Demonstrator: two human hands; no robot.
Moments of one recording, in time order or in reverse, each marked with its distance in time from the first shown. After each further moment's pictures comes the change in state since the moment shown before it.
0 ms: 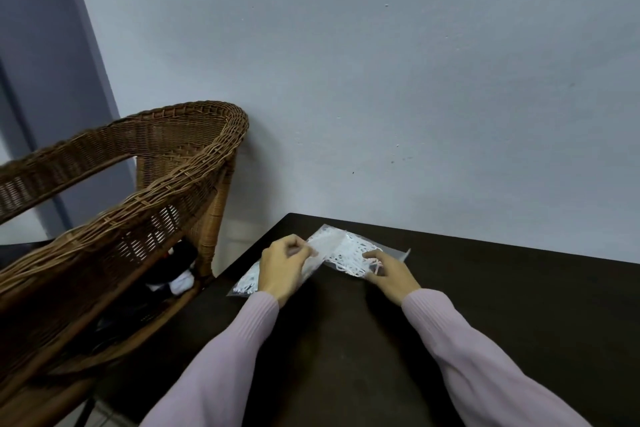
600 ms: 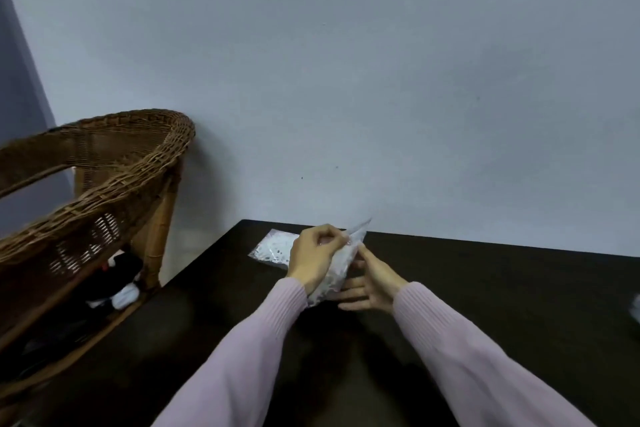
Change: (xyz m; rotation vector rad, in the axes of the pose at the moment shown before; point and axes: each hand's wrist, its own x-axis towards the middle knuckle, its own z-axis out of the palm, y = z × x) left_hand -0.031 0.072 0.086 -0.261 -0.293 0.085; right_hand -0.064 -0.008 -0.061 0.875 -0.248 0.386
